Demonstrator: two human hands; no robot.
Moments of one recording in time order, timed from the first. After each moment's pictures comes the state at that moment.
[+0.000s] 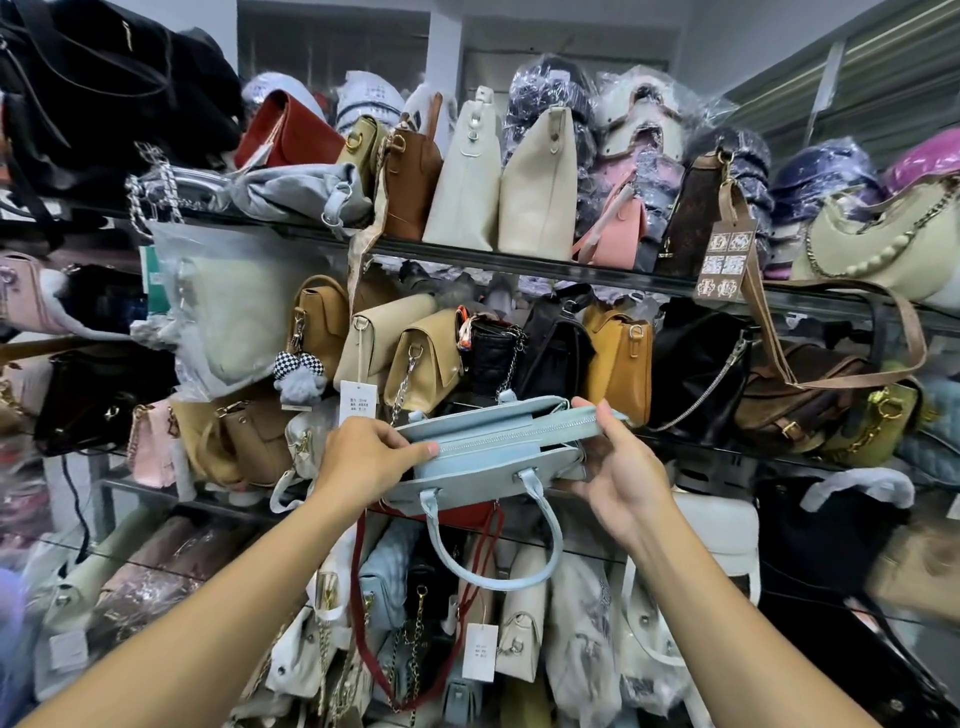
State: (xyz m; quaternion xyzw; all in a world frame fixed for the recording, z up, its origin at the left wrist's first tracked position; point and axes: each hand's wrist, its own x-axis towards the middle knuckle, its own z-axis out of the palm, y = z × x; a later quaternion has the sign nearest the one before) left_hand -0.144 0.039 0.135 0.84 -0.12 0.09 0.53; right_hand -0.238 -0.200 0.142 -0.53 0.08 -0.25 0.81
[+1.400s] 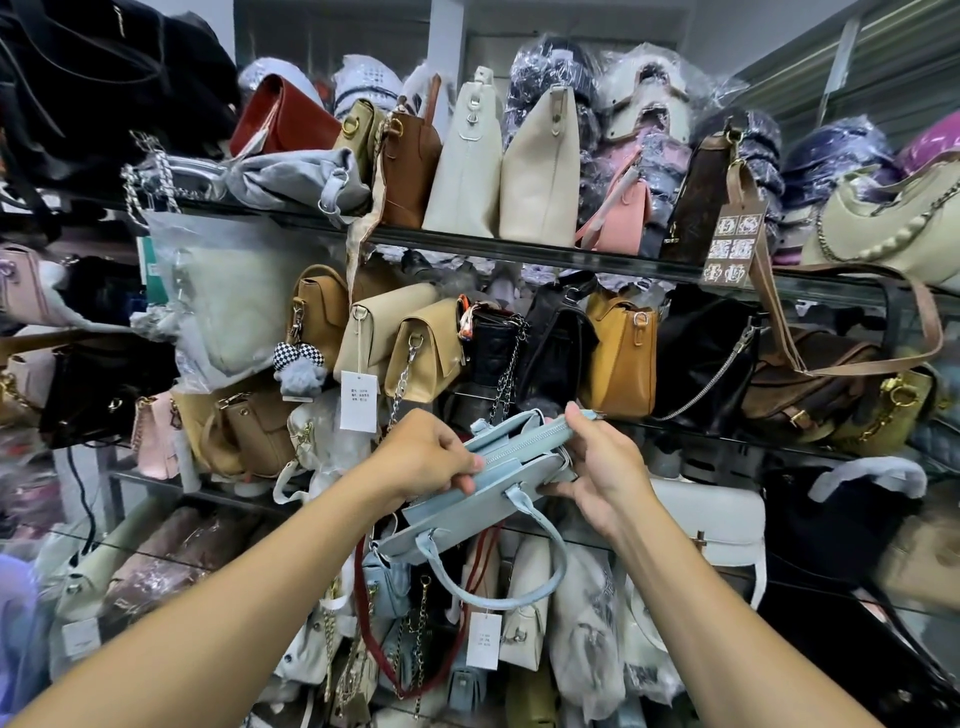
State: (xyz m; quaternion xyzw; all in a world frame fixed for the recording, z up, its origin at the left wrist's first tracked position) left_hand -0.154 0.004 0.142 0.82 -0.25 -0.09 0.51; right_hand -0.219 -0.191 0.130 -0.57 0.12 -0.25 0.77
